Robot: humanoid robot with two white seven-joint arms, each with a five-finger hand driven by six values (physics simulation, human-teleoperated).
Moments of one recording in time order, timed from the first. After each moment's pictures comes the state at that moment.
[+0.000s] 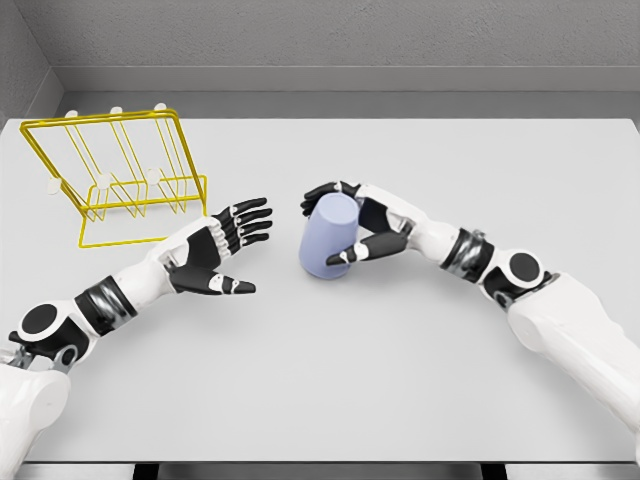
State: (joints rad) left arm -0.16 0.45 -0.30 -1.54 0.68 0.08 -0.61; right arm -0.64 -0.43 0.97 -1.08 -0.88 -0.49 0.61
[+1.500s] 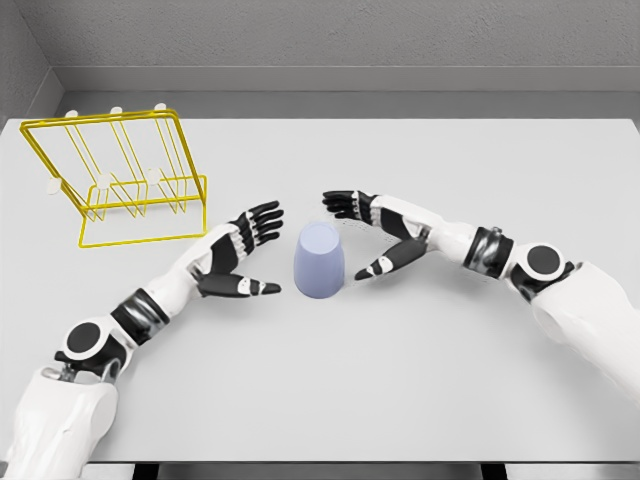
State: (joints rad) left arm -0.12 0.22 -0.18 -1.45 0.38 -0.01 -0.61; right arm -0.71 -0.50 1.03 -1.00 -0.77 -0.49 0.61
